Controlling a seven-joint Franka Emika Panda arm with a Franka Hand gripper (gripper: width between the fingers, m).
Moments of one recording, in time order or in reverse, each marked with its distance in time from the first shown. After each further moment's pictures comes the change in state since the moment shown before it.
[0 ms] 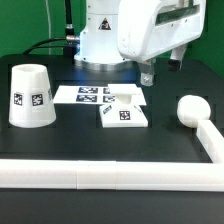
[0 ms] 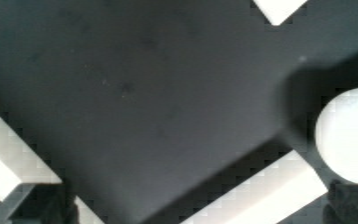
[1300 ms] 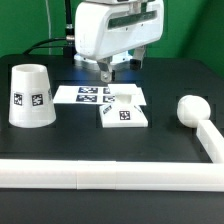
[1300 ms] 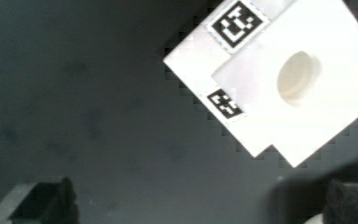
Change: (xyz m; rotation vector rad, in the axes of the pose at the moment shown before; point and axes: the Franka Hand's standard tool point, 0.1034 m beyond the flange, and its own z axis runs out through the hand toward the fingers) arm -0.081 -0.015 0.018 -0.003 -0.010 0.014
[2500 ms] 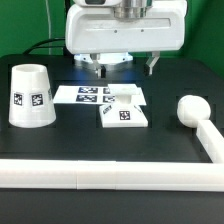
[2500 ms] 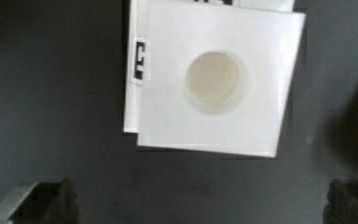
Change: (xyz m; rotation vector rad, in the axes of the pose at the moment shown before) arm -0.009 -0.023 0.010 0.030 0.013 0.814
